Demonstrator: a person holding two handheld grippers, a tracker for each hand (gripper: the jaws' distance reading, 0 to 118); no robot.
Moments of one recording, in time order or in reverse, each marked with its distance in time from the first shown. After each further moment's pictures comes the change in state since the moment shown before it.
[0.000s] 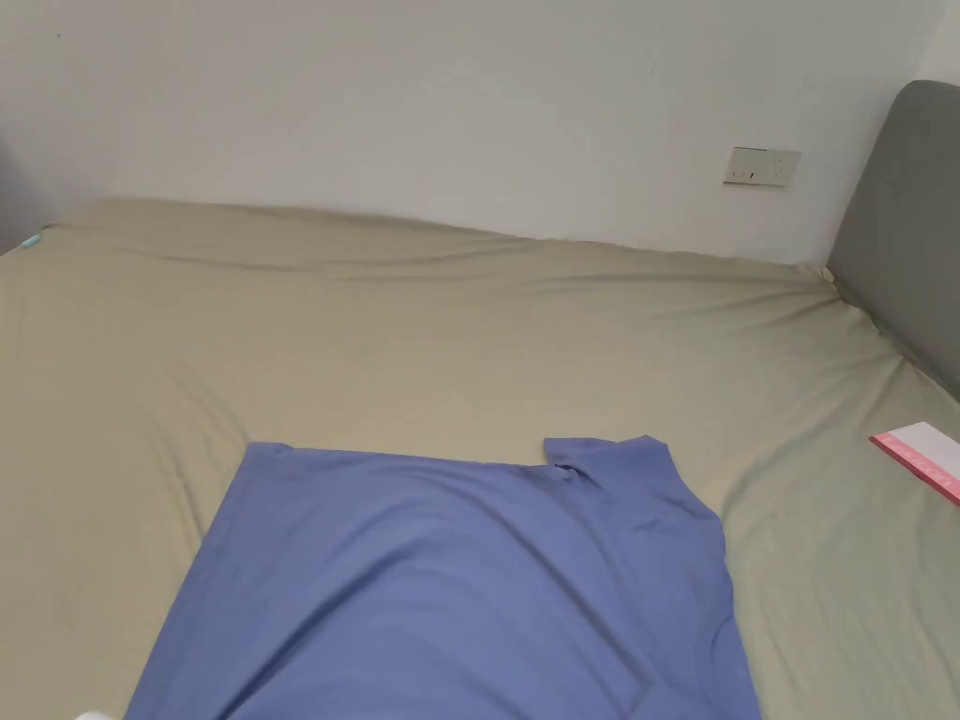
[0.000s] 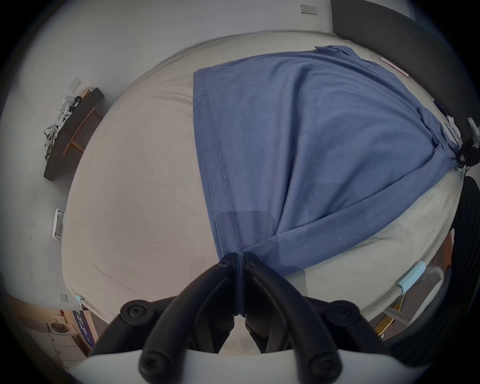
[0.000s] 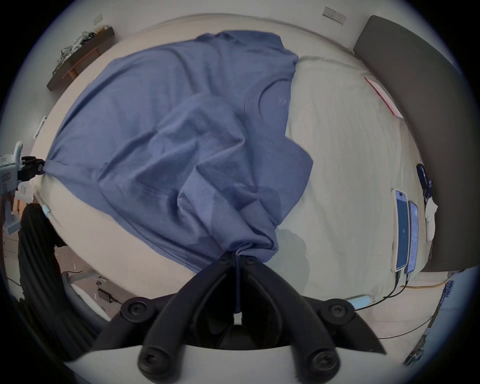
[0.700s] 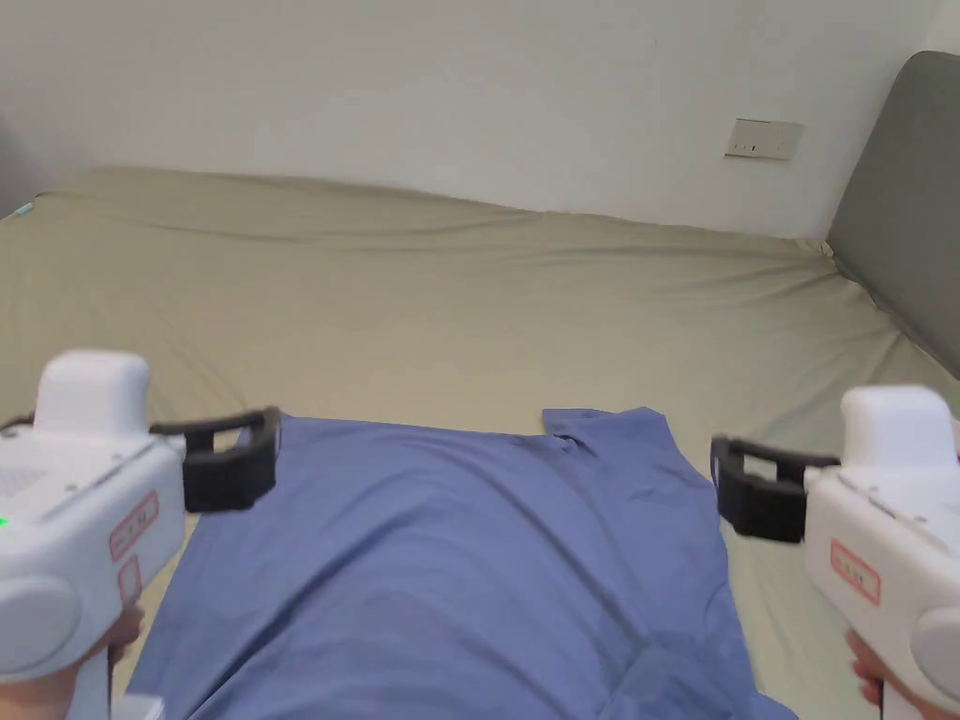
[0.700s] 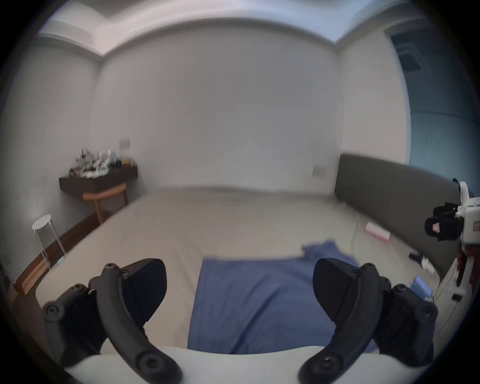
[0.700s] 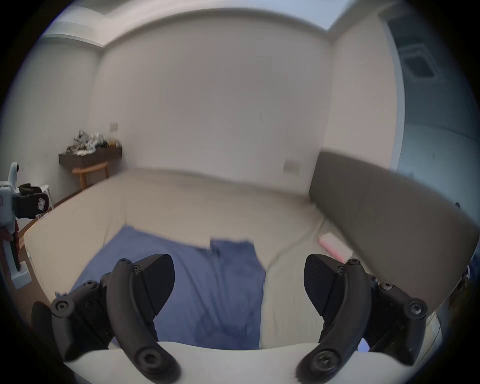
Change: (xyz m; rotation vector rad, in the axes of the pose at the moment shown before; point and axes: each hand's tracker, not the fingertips) left arm 0.005 0.123 0.210 0.903 -0.047 0.351; right arm -0.062 0.096 0.237 0.978 -0.191 -0.050
